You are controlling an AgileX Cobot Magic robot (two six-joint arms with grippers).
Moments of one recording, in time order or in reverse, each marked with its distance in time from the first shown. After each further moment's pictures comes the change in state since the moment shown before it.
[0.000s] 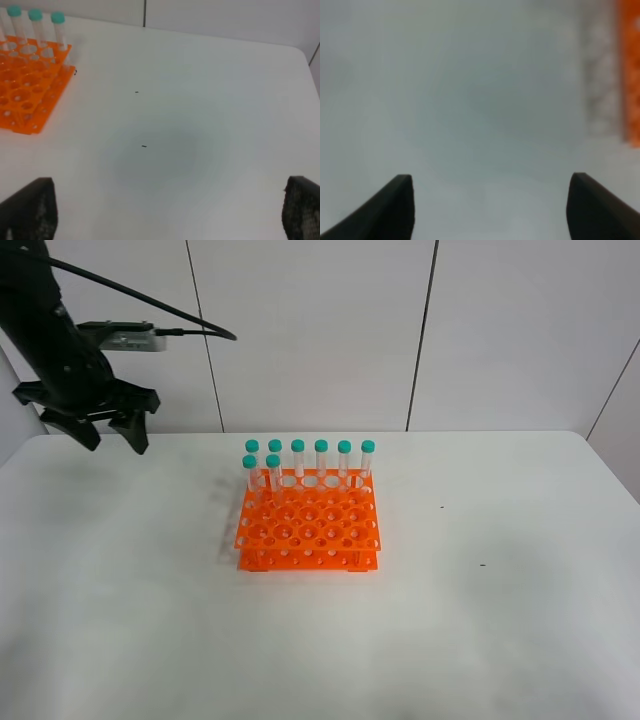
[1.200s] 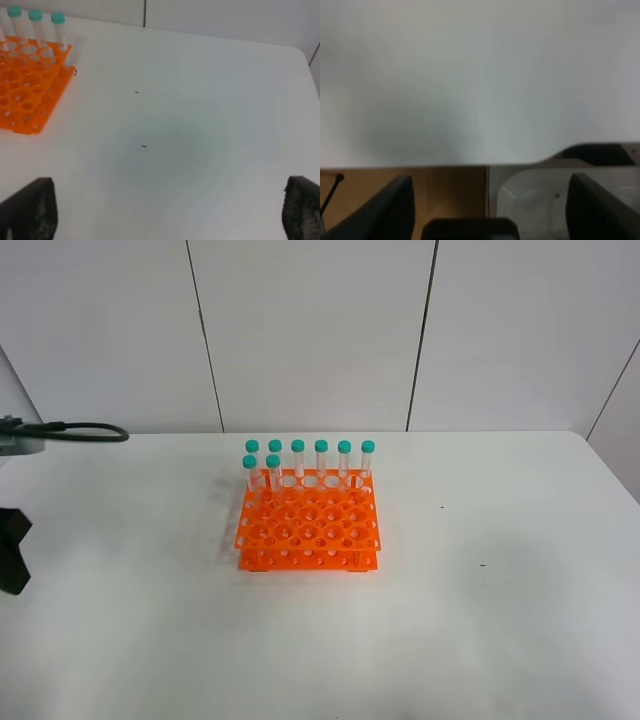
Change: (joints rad) left arm 0.114 -0.618 0.685 -0.044 0.058 0.008; right arm 0.000 0.000 0.000 0.000 0.000 0.000
